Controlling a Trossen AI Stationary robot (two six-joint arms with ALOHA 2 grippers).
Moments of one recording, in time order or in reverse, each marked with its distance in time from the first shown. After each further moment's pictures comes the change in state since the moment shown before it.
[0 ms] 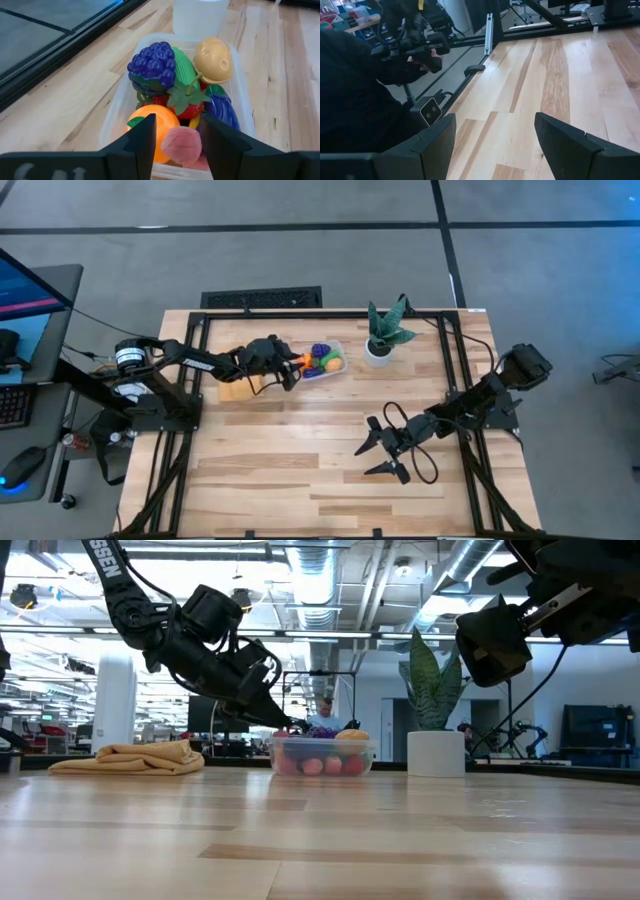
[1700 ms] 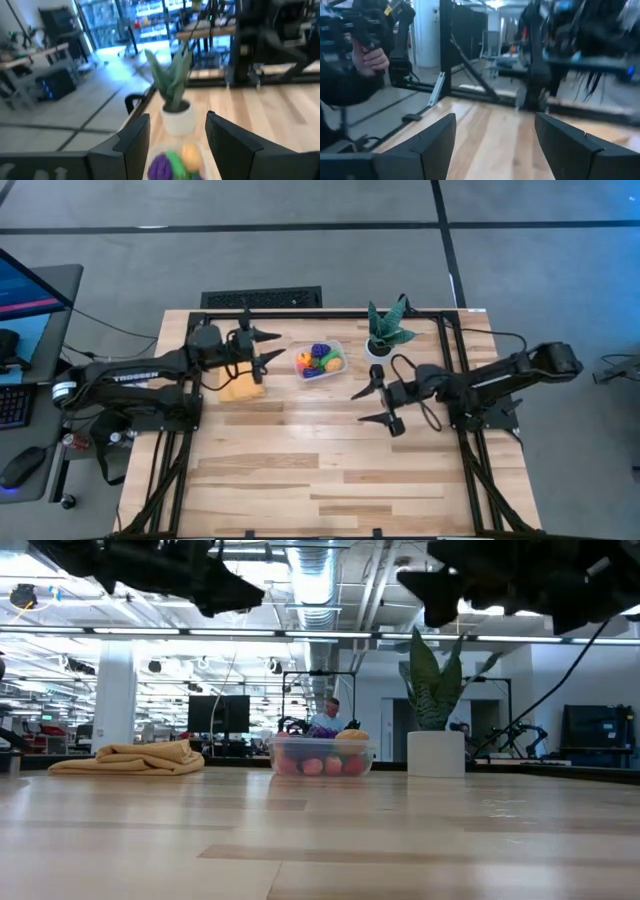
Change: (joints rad) left arm -0.001 -0.654 0.000 -0.248 0.102 0.246; right arm -0.435 -0.315 0.000 -0.089 -0.257 -0.340
